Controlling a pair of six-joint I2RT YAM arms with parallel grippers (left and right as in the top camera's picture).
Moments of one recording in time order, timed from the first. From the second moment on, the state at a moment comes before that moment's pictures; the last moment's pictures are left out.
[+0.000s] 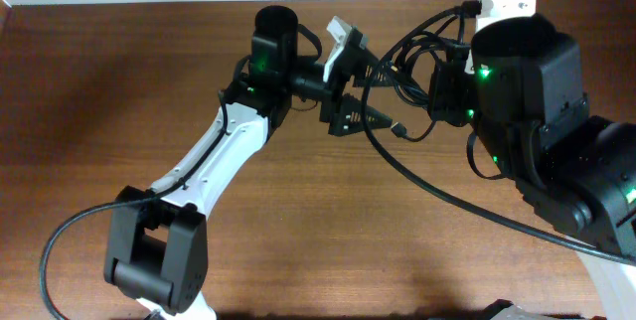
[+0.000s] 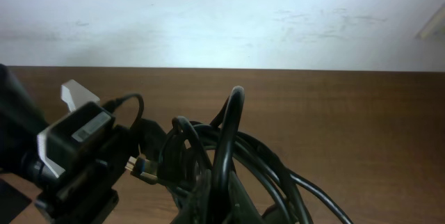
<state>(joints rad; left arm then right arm) -0.39 1.82 1.38 0.29 1.47 -0.18 0.59 1.42 2.06 -1.23 0.41 0.33</state>
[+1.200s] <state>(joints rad) -0.46 1.82 1.39 0.47 1.32 -0.35 0.59 1.33 2.06 -1.29 0.41 0.32</state>
